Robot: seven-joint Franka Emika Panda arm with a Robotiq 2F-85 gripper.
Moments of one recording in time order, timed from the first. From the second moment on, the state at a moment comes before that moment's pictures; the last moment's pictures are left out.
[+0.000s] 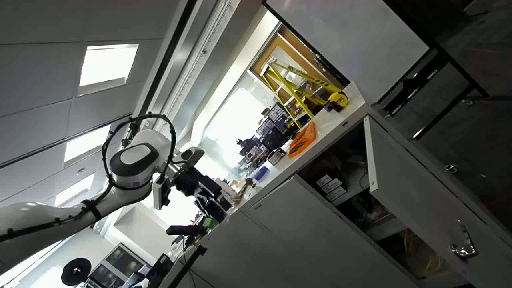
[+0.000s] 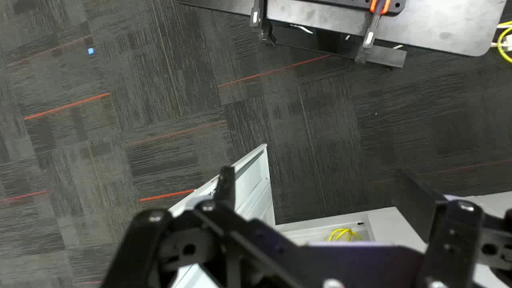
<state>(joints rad) 0.04 -0.44 0.20 -2.19 -0.13 1.57 0.03</state>
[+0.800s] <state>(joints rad) 0.04 -0.42 0.16 -2.18 -0.16 1.66 0.03</state>
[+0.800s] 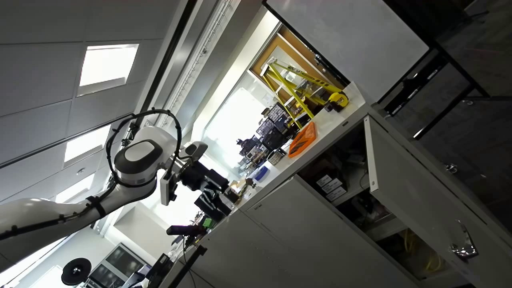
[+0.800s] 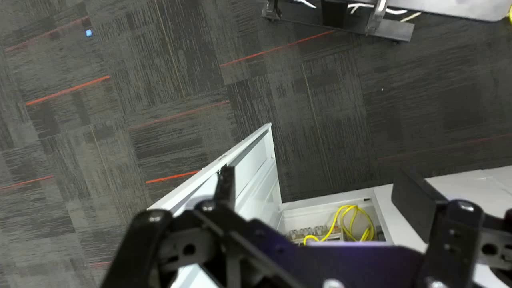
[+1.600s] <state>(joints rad) -0.04 -0.12 -0.08 -2.09 -0.14 2.03 -0.08</state>
